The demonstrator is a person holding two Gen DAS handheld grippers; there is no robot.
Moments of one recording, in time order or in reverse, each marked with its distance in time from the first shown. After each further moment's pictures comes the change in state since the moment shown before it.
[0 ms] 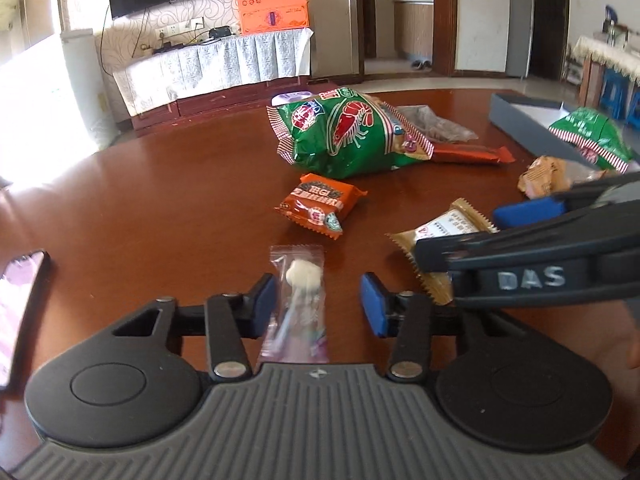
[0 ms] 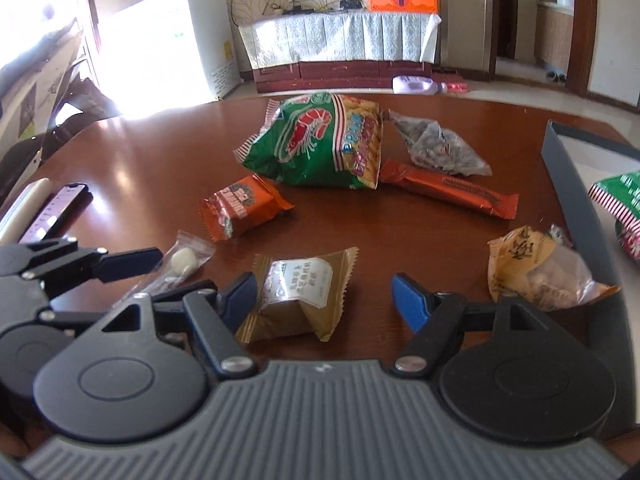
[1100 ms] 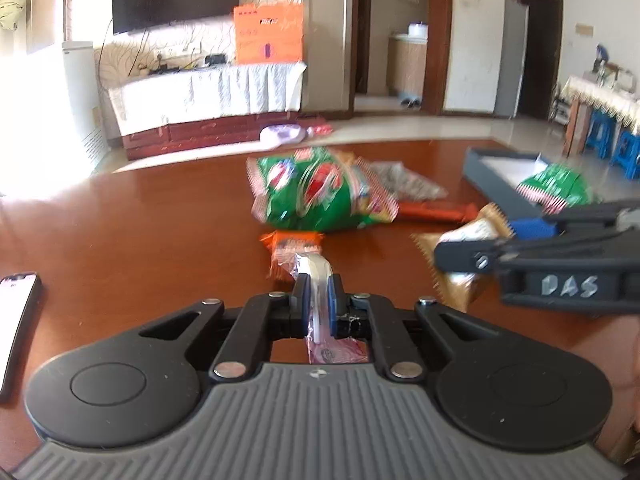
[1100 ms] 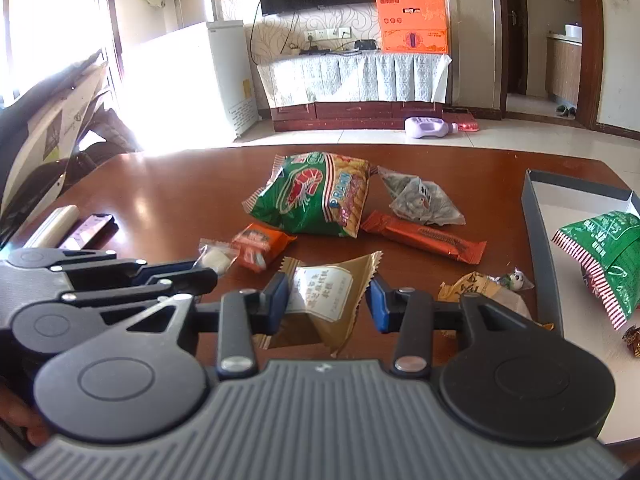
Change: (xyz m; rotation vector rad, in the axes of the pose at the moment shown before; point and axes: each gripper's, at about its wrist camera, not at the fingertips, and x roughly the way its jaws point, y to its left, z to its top) left arm -0.024 -0.014 0.024 -0.055 -0.122 -0.053; right arm -0.055 -0.020 0.009 -0.042 -0.139 0.052
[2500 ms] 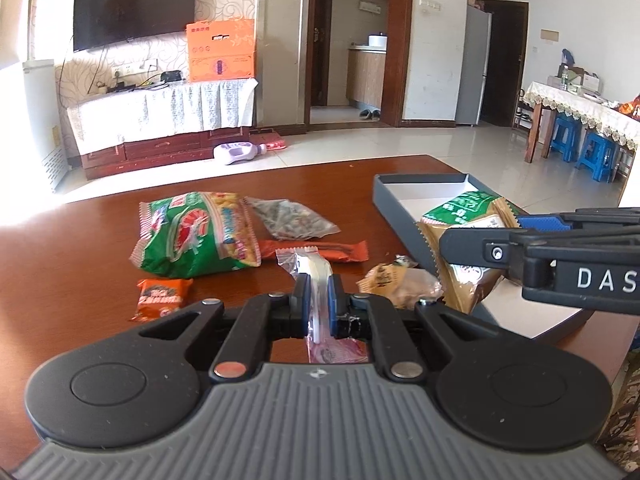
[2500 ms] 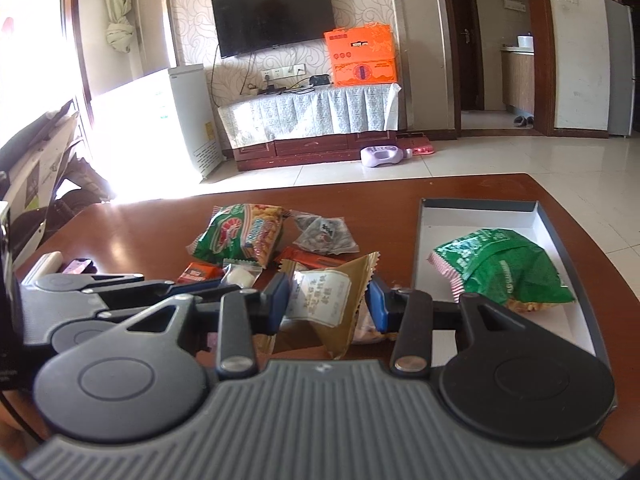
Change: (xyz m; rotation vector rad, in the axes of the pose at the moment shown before) left arm 0.001 -0.099 0.029 0.046 -0.023 -0.097; right arm -0.075 -0.071 0.004 0.087 -0.101 -0.089
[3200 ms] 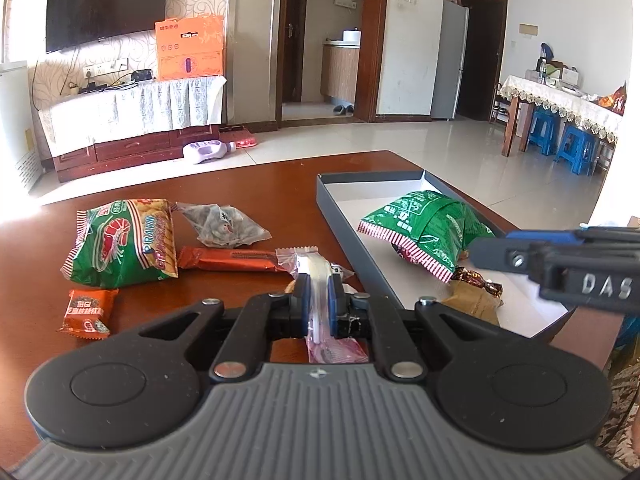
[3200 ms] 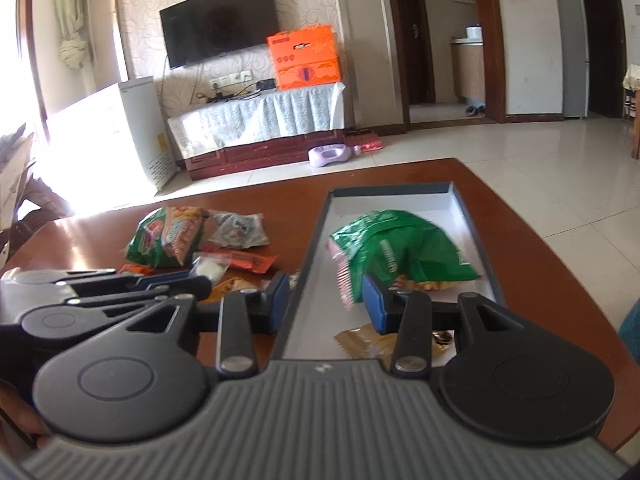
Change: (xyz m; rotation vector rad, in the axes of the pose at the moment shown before) left arm 0.024 -0.049 0.010 0.016 0.017 -0.075; right arm -0.016 -0.071 -0.015 0.077 -0.014 -0.129
